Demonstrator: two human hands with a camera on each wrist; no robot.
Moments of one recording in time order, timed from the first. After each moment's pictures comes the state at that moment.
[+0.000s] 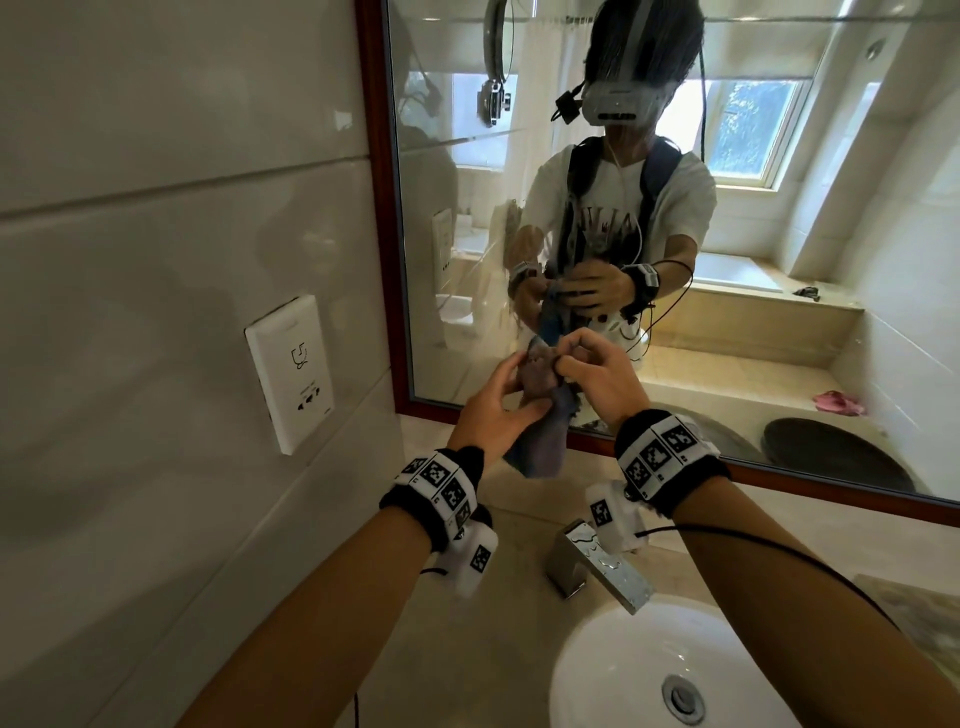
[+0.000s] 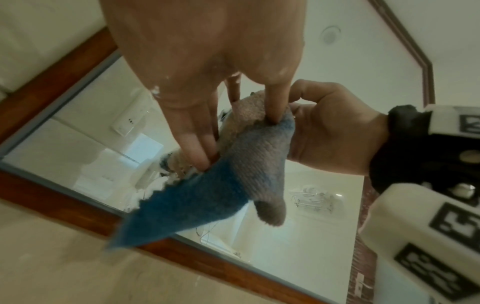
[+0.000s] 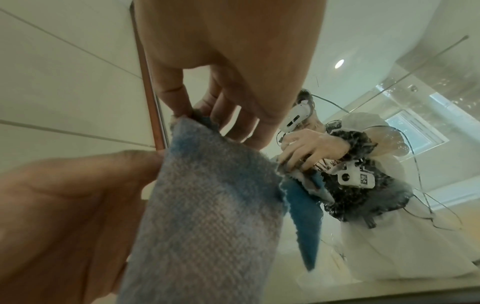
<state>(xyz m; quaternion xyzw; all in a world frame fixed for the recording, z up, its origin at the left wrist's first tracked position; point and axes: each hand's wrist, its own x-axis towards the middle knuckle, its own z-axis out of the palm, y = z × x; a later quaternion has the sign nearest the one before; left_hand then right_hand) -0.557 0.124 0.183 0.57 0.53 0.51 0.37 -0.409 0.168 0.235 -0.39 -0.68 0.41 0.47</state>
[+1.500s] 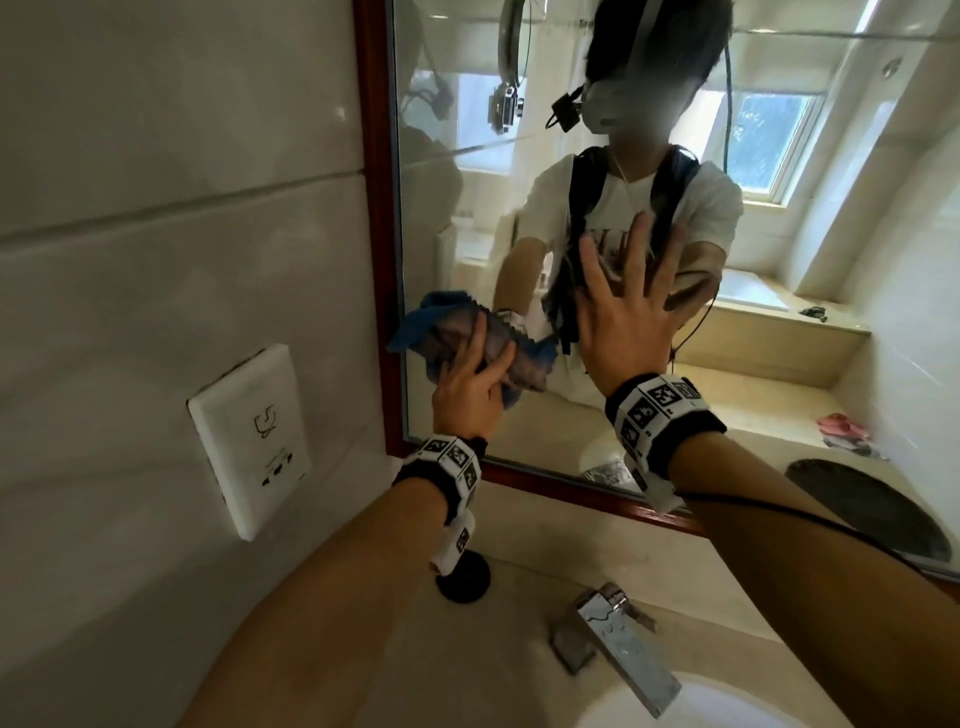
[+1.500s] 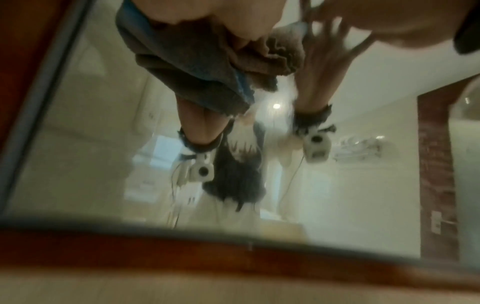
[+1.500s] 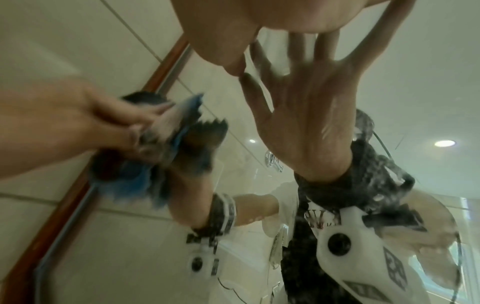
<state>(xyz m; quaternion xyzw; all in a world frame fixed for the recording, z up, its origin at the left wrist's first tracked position) -0.613 0.255 0.165 0.66 0.55 0.50 -0.13 -0.443 0.282 0.278 -0.53 -0.70 -0.30 0.37</state>
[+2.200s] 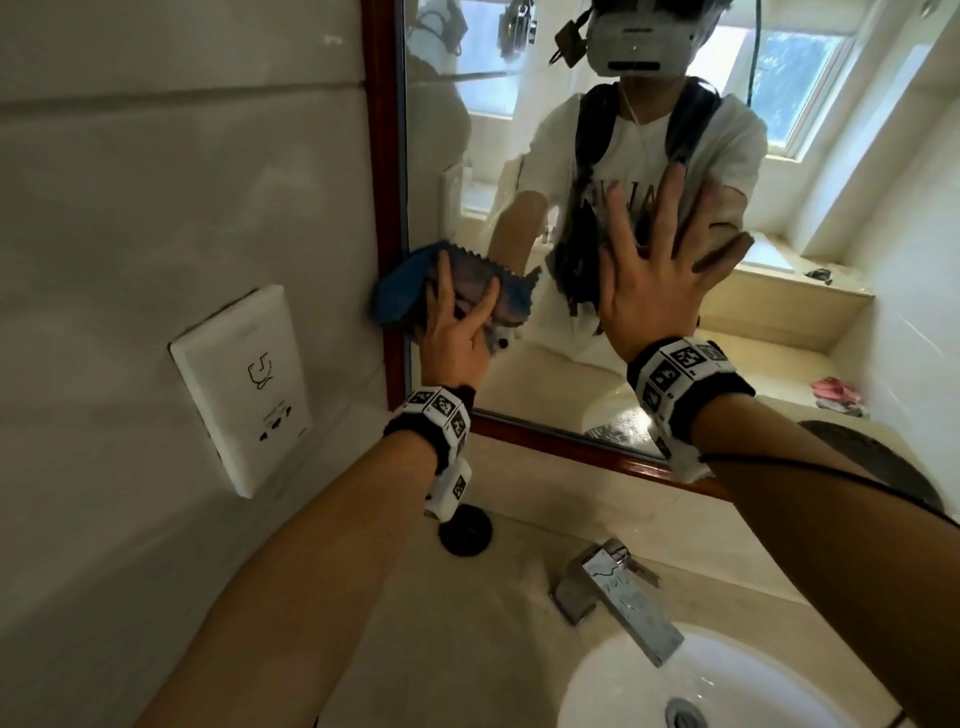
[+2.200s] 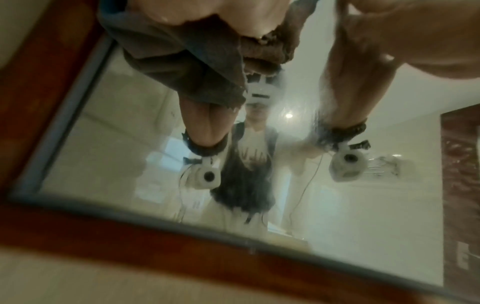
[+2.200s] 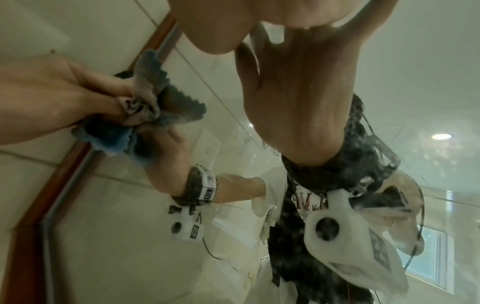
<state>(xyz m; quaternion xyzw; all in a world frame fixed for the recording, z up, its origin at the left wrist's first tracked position) -0.638 0.270 0.158 0.61 0.54 0.57 -0.08 -0.441 0.289 0.261 -0.52 -0.69 -0.32 0.37</state>
